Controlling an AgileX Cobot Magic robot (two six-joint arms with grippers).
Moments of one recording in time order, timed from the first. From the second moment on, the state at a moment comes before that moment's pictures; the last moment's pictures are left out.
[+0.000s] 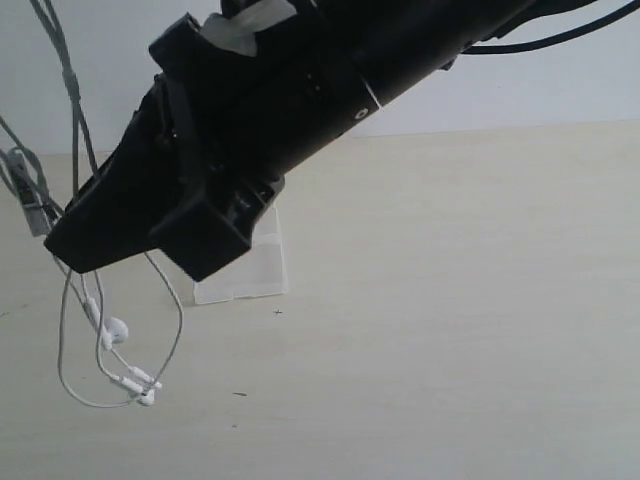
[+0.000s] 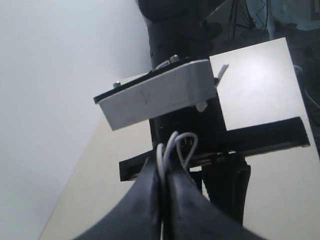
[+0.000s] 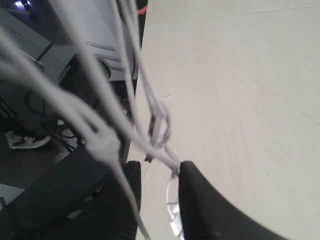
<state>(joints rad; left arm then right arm) -0.05 0.87 -1.09 -1.06 1.13 1.46 0.76 1.58 -1.38 1.01 1.06 -1.17</state>
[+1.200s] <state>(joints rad) -0.05 0.87 -1.09 -1.09 1.13 1.46 0.83 1.64 -1.38 0.99 0.94 -1.13</state>
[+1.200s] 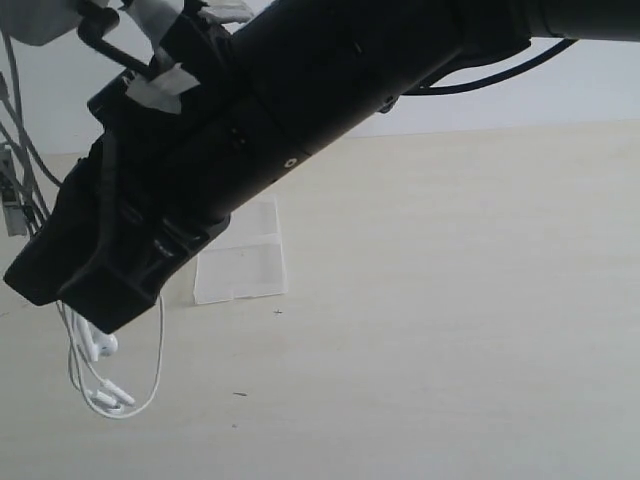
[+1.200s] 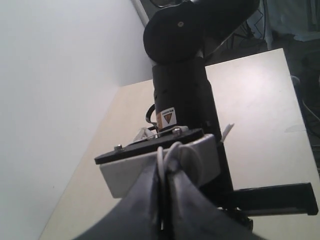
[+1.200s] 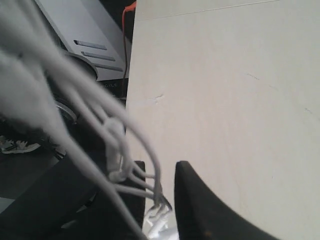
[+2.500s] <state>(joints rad) -0.05 0.82 -1.09 -0.53 1.11 0.98 0.84 1.64 -1.38 0.88 0.89 -0.97</state>
